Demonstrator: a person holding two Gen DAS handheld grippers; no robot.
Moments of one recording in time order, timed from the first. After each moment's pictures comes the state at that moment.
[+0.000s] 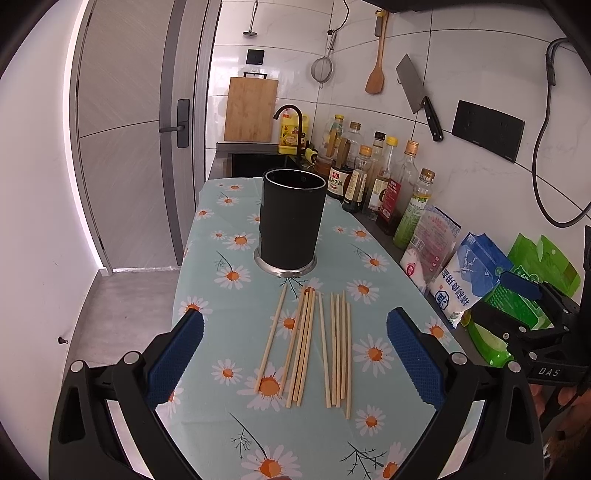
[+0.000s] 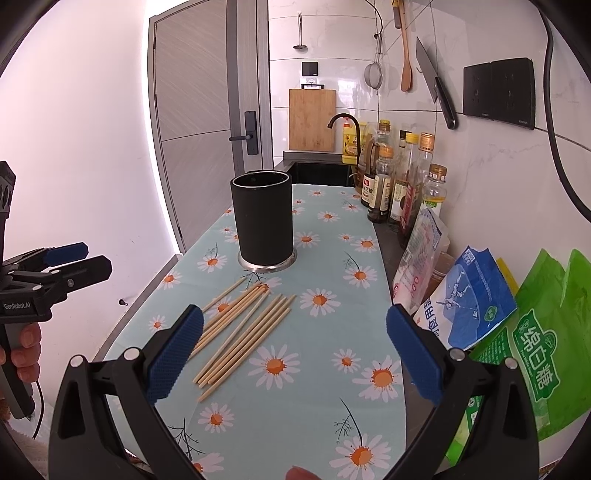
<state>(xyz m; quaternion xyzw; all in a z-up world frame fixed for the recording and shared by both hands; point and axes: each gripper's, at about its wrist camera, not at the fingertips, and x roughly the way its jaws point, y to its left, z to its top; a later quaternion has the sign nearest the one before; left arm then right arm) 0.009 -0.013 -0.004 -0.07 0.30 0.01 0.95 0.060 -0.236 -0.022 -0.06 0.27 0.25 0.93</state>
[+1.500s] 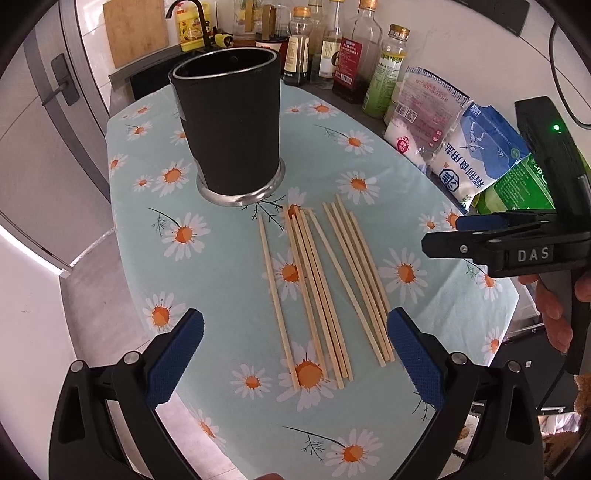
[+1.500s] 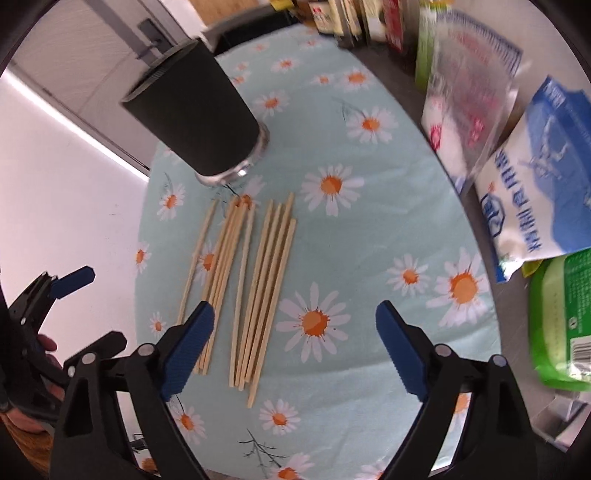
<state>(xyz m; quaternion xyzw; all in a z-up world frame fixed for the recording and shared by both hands) 0.144 0.013 -0.059 0.06 0.54 -0.16 0.83 0.176 -0.185 -0.097 0.08 0.60 0.15 0.78</state>
